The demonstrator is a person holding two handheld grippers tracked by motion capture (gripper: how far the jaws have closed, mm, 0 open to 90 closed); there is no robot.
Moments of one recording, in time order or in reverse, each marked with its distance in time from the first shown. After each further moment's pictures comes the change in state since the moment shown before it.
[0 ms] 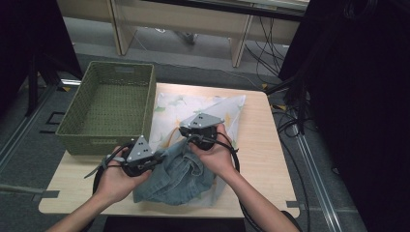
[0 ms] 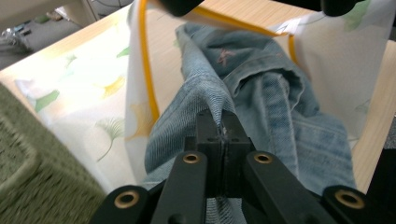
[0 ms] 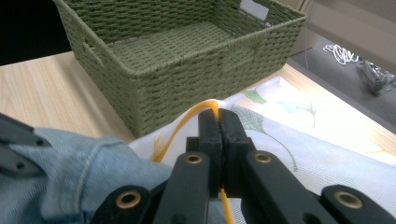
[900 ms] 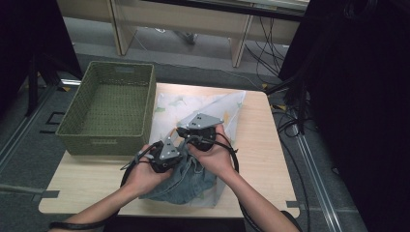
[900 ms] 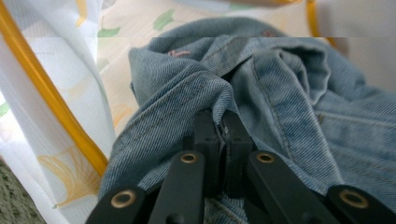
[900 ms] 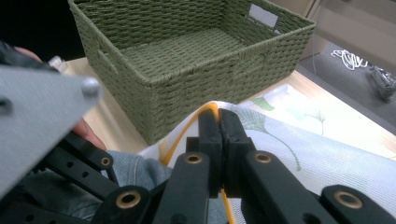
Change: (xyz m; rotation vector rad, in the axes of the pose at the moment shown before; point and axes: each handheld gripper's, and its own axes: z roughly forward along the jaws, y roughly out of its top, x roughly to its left) left arm -0.008 -0.005 0.074 0.110 0.004 0.092; right arm 0.005 0.004 -0.003 -0.014 0.024 -0.010
